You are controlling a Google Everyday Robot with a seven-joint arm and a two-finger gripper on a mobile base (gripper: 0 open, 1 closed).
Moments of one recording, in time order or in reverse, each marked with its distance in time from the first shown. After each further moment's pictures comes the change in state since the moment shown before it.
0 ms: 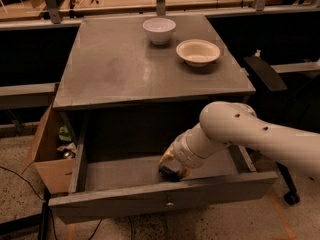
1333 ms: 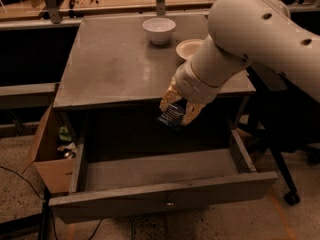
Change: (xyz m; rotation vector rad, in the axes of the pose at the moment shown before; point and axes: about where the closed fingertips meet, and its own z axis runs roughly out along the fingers) arm 0.011 -0.109 -0.171 -0.016 0.138 -0.077
